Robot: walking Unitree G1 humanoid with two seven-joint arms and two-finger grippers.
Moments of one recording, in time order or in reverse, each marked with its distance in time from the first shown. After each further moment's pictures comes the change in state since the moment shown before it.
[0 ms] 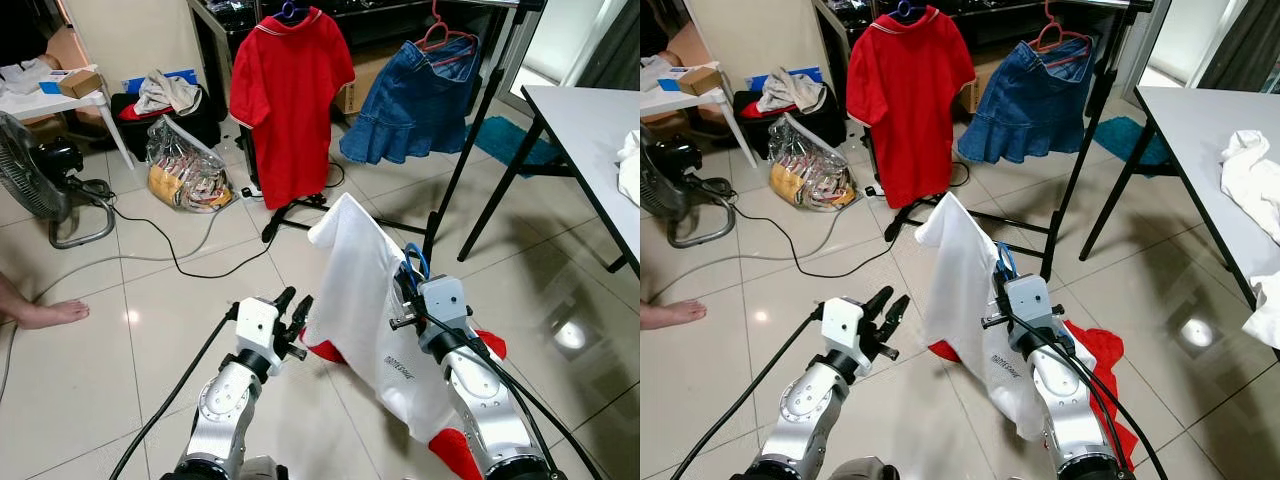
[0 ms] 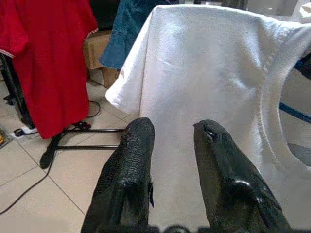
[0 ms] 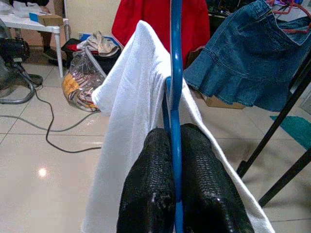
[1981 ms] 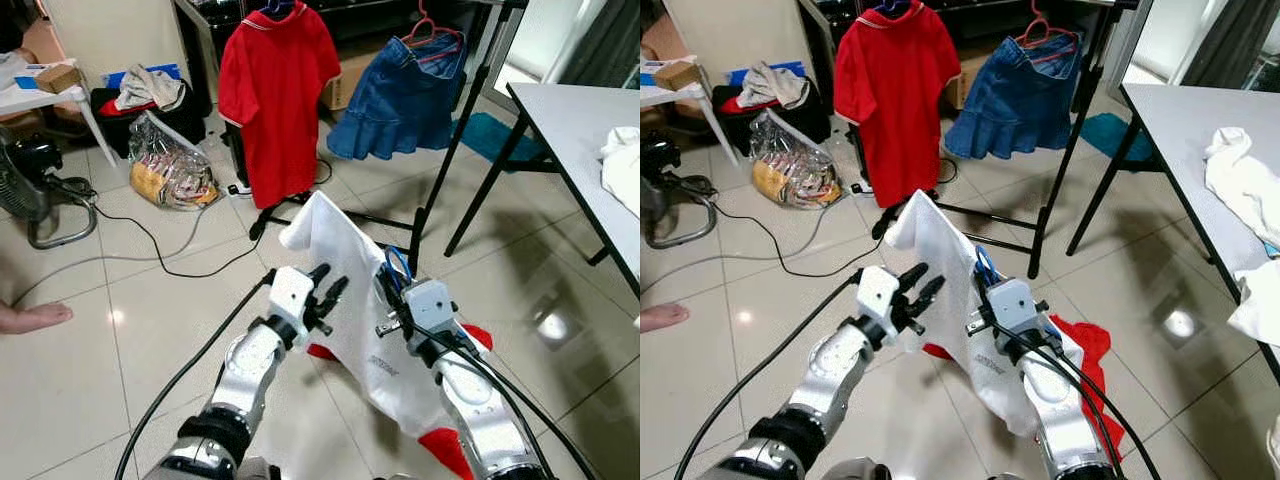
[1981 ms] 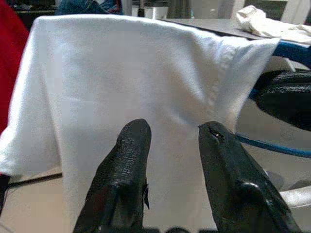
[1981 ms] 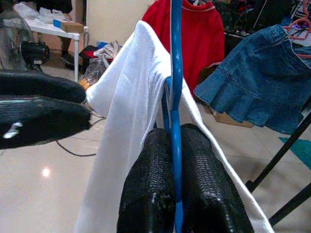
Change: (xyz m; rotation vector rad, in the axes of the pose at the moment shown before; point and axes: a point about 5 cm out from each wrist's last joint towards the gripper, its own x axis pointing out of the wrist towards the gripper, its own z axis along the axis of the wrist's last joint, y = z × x) left arm 0.046 -0.013 0.023 0.070 -0.014 -0.194; right arm -0.003 0.019 0.012 -0.048 -0.073 0.108
